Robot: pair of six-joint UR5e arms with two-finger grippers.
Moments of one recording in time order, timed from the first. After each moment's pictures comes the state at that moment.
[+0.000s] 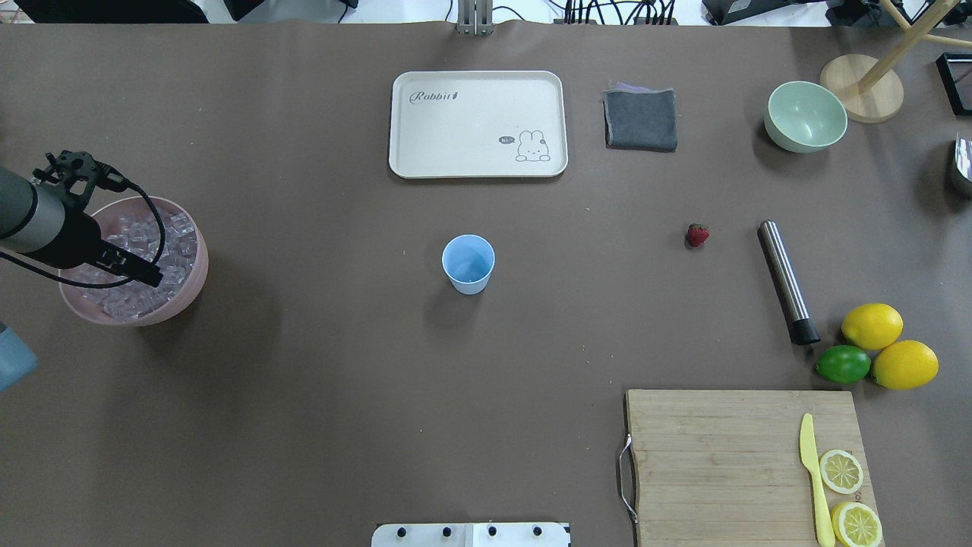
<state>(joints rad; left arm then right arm) -0.89 -1.62 -1.78 -1.96 -2.13 -0.54 1.60 -1.75 1.83 -1.47 2.32 -0.06</state>
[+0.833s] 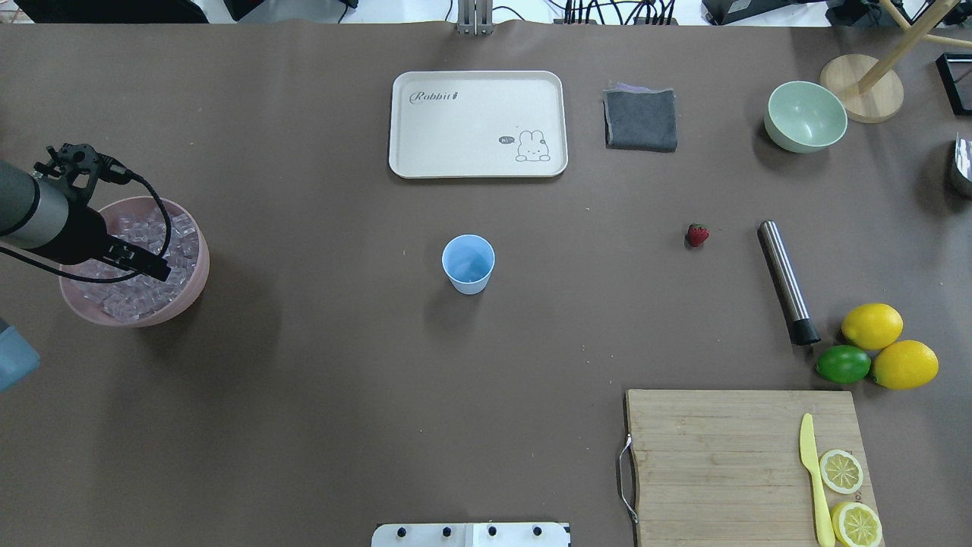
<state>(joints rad) -0.89 -1.62 -1.81 -1.96 -2.13 -0.59 1.60 -1.75 1.83 -1.47 2.32 -0.06</state>
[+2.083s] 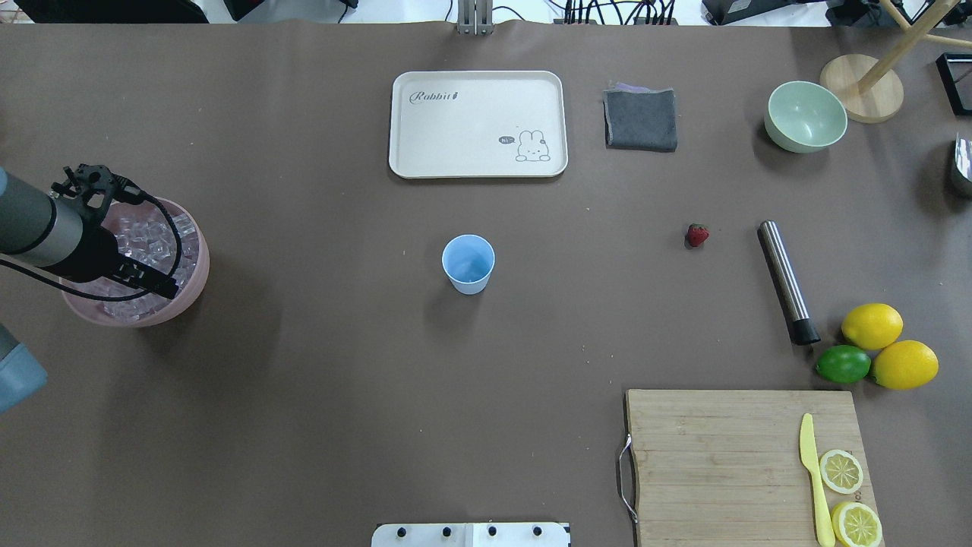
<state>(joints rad) -0.85 -1.62 -1.81 -1.96 -2.13 -0.60 1.60 -1.75 1.83 -1.47 2.32 -0.06</state>
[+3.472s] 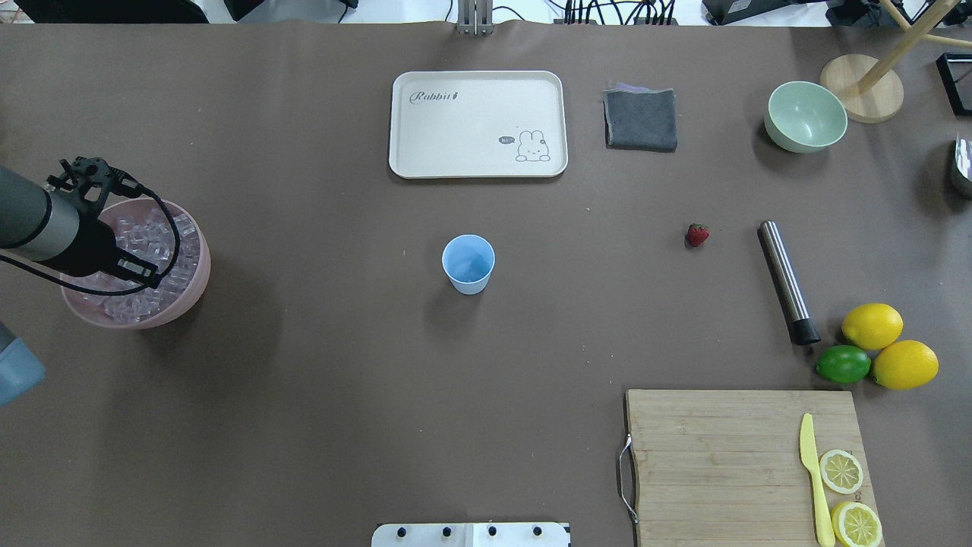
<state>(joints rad) -0.86 -1.62 -1.83 -1.96 -2.13 -0.59 1.60 -1.75 1.83 -1.47 2.32 -0.06</state>
